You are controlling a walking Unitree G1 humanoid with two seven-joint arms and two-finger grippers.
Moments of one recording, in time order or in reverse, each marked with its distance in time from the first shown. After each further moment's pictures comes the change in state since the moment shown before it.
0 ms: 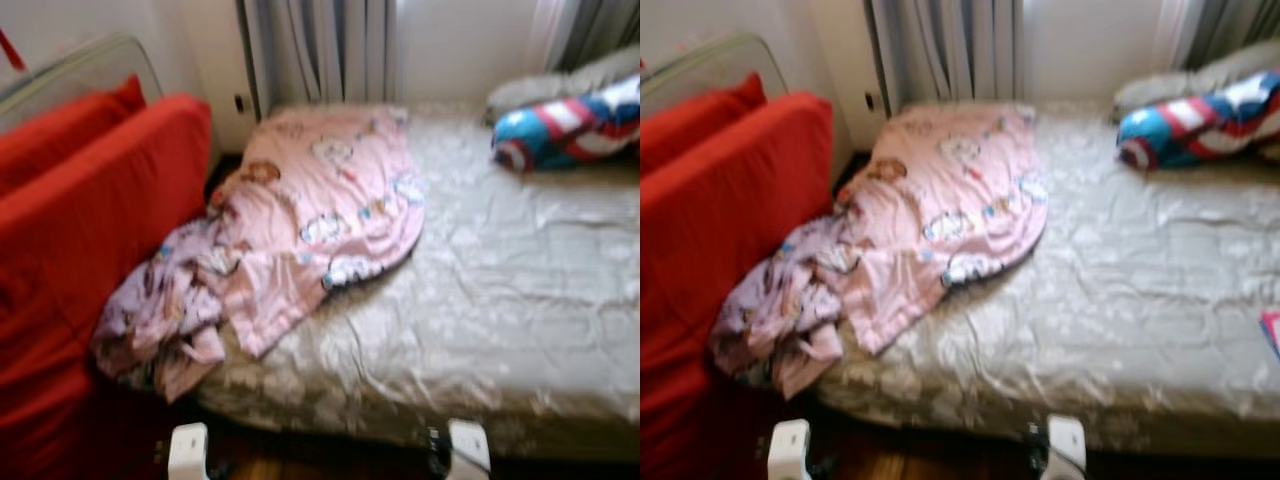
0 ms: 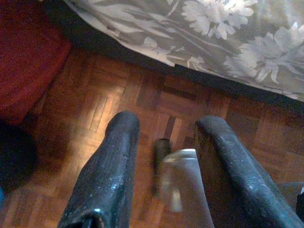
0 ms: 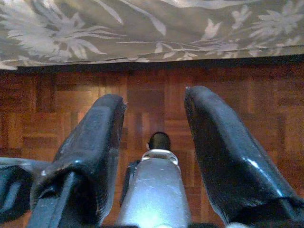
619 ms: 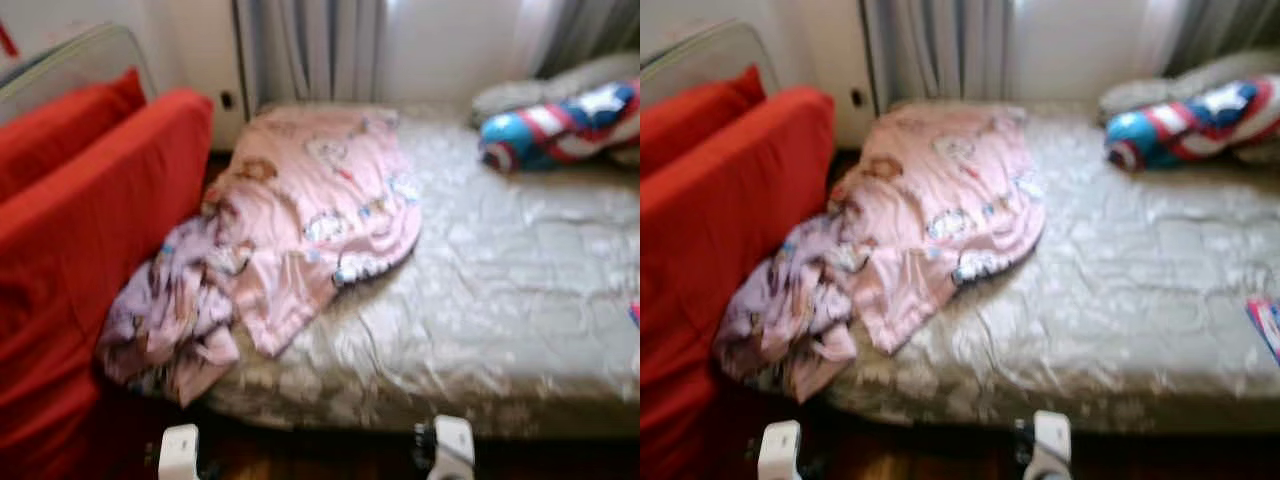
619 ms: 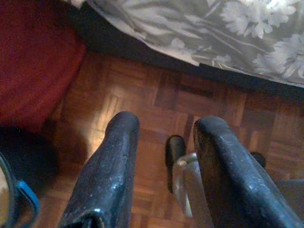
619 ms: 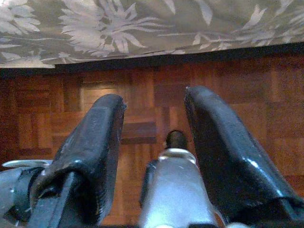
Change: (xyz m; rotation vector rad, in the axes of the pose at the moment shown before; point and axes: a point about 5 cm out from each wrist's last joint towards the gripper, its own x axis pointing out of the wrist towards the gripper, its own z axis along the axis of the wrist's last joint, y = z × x) left arm -0.002 0.011 0.001 0.006 0.000 0.027; right arm 0.002 0.016 0.004 0.008 -0.010 0.045
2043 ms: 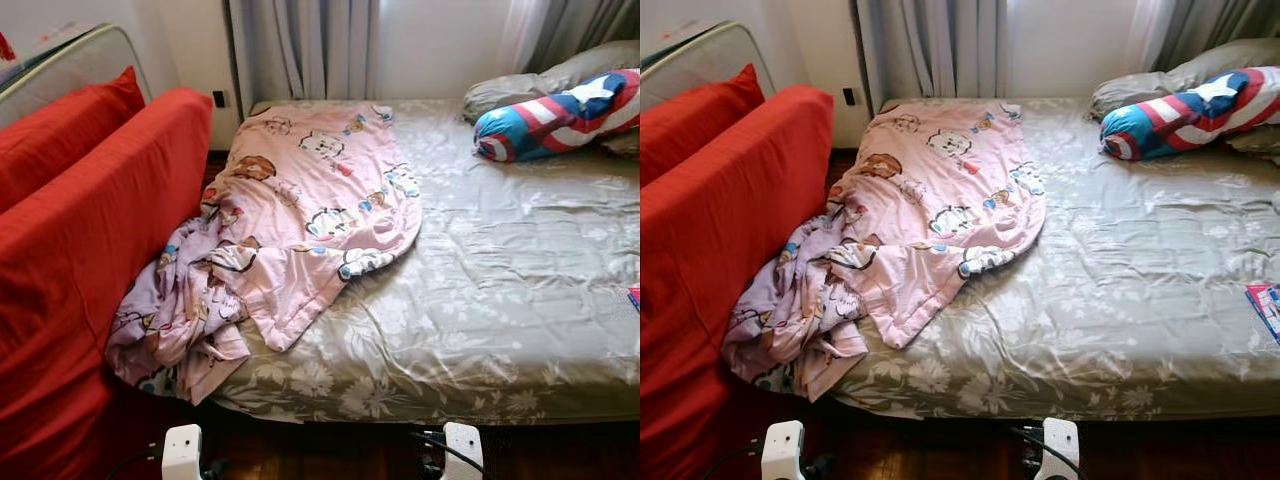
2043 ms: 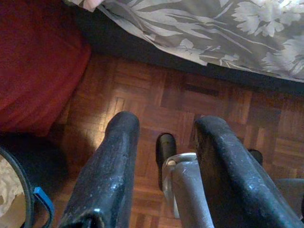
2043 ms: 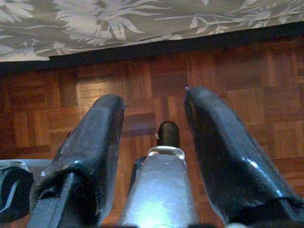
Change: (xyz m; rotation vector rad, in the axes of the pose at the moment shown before) left arm 0.001 -0.004 0.000 -0.007 -0.001 -0.004; right arm -0.002 -0.010 -0.003 -0.004 0.007 -0.023
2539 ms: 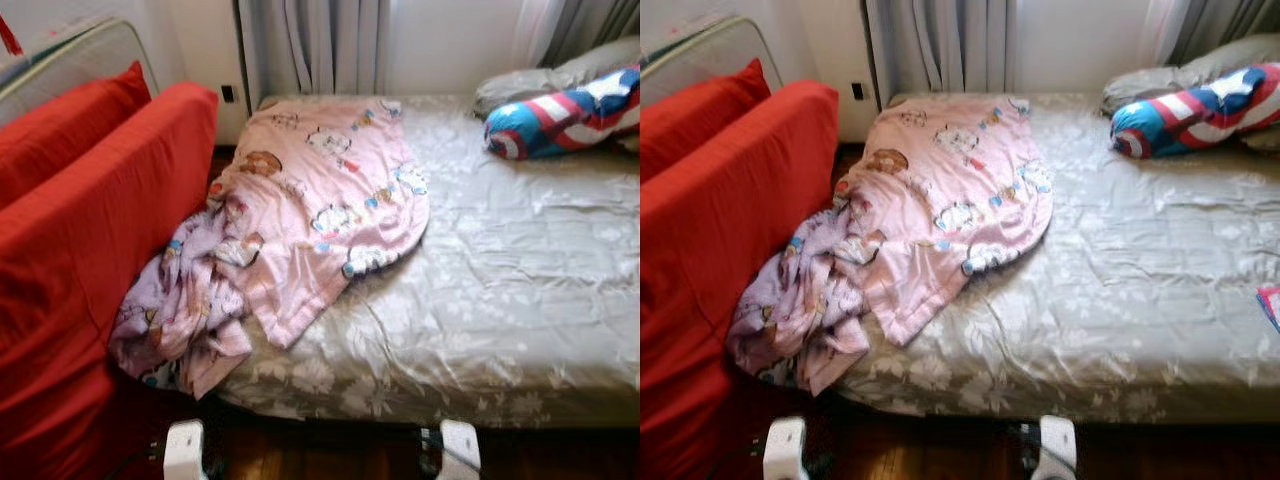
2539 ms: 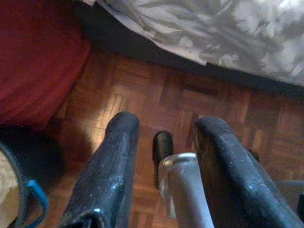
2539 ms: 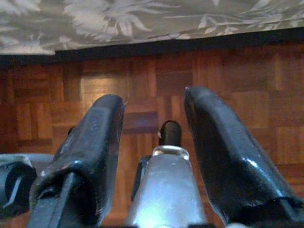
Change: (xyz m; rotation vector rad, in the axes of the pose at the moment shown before) left arm 0.002 -0.004 0.006 0.001 -0.022 -0.014; right arm 0.000 0.002 -0.002 0.000 0.004 0.011
